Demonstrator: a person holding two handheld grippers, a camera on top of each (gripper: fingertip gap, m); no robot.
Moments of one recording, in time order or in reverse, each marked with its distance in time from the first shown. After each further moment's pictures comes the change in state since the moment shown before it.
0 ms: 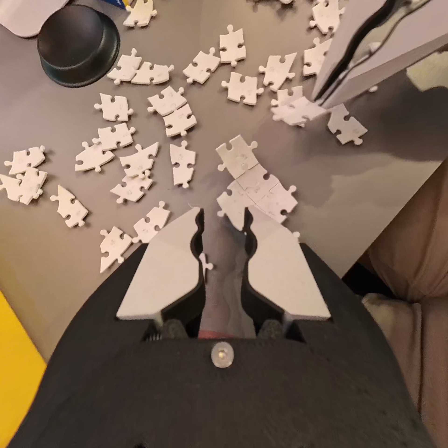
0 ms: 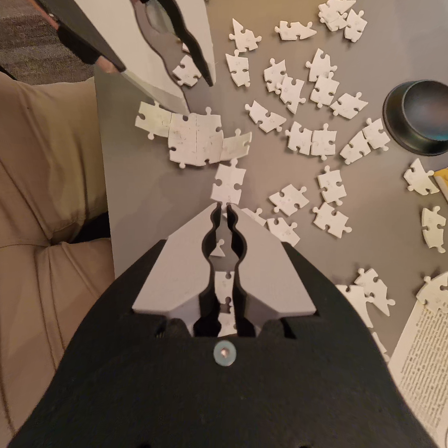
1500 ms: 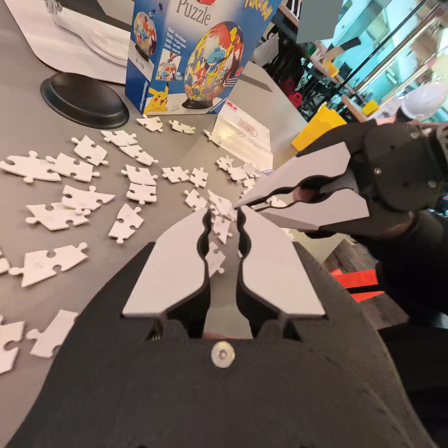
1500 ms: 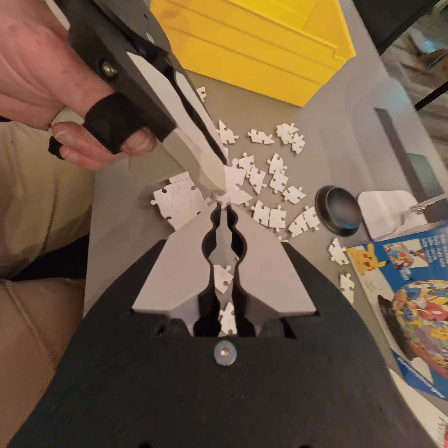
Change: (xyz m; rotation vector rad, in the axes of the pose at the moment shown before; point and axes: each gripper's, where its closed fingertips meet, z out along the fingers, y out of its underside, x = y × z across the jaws) left arm 0.017 -0.079 -0.022 0.513 0.209 -0.641; right arm 0.005 -0.067 -0.012 0.190 0.131 -0.217
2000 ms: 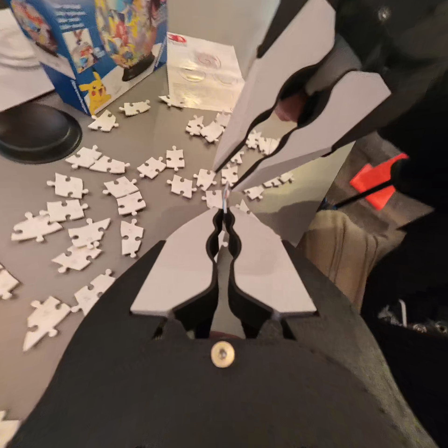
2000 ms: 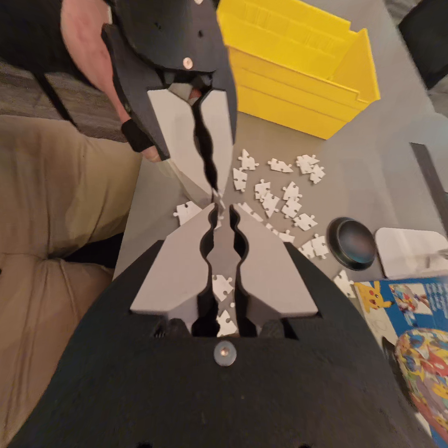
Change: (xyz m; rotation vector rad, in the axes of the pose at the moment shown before) left arm 0.020 0.004 -0.011 -0.308 0.104 0.388; right arm 0.003 -0.032 -0.022 0.074 -0.177 -0.033
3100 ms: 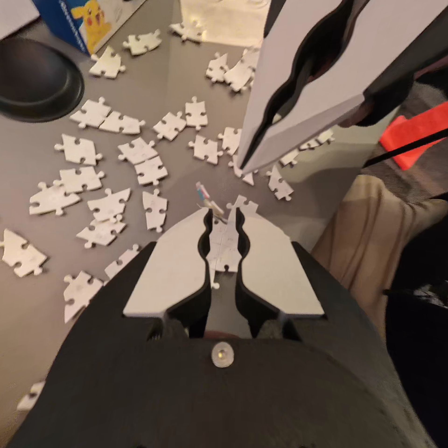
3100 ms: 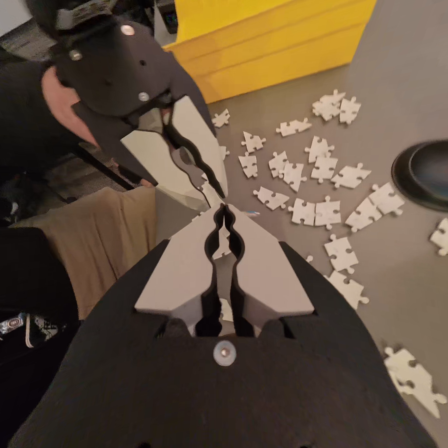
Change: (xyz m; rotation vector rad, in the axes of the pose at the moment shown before) left arm -0.032 0.028 0.009 -0.218 -0.037 0.006; right arm 0.010 0.020 0.023 0.024 -0.130 0.493
